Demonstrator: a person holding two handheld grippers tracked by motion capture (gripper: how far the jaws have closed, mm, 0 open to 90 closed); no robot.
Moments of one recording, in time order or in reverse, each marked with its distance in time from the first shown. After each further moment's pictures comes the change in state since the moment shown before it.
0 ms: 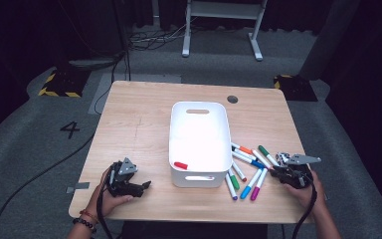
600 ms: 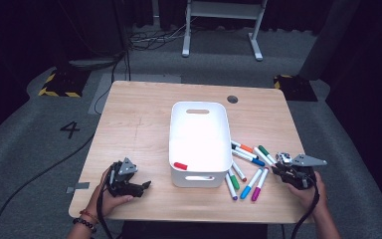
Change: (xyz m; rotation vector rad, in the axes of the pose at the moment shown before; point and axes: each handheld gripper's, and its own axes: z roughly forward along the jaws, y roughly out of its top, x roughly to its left) left arm 0.000 0.000 0.000 0.000 0.000 0.000; right arm 0.004 0.002 -0.014 -0.084 -0.037 -0.017
